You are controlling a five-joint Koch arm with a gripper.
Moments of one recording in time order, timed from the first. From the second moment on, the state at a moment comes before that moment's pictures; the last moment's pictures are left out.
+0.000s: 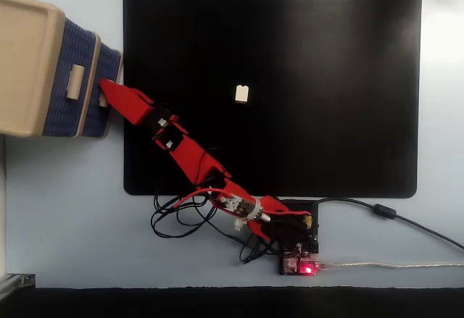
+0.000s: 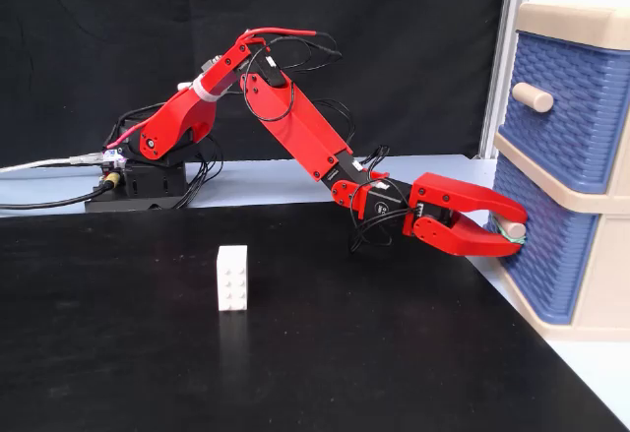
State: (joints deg) arm 33.7 45.5 79.9 -30.4 175.7
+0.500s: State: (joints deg) arm 34.2 73.4 129.4 -40.1 175.3
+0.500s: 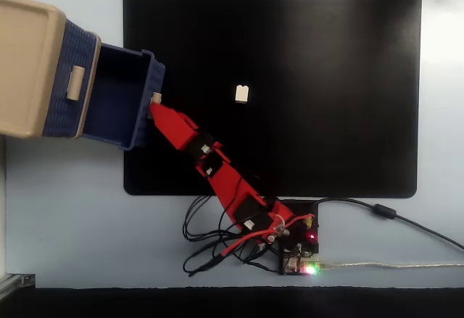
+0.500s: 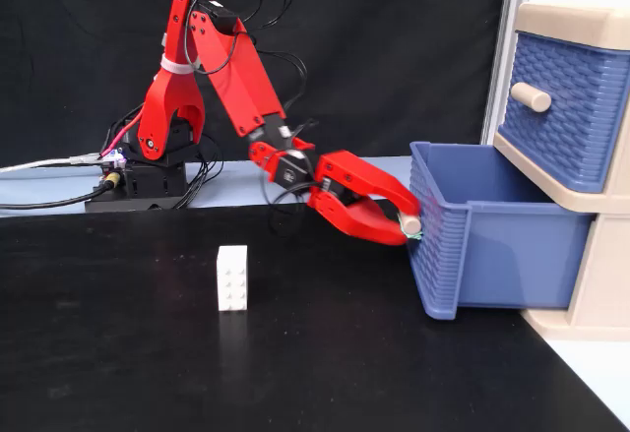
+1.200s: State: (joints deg) arm 49.4 116.0 108.6 52.4 148.6
